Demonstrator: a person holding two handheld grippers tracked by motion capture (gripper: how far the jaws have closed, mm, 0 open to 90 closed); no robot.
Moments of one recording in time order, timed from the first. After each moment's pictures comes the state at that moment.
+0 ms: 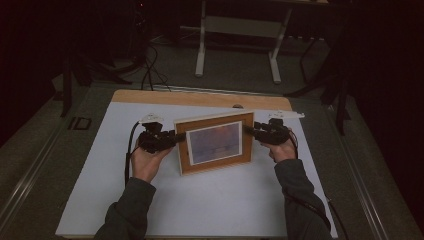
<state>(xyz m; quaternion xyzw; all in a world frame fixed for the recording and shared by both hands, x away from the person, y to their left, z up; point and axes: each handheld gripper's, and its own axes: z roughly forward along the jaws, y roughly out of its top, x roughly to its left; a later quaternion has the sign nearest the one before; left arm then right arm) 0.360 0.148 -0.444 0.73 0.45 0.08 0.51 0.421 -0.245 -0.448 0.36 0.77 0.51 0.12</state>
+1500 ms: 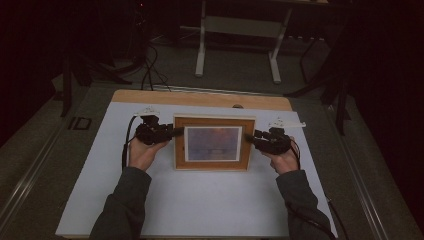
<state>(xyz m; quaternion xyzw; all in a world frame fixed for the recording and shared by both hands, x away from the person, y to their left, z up) 0.388 0.164 -0.451 0.74 0.41 0.06 0.53 0.388 -0.242 -0.447 0.37 0.78 0.49 0.14</state>
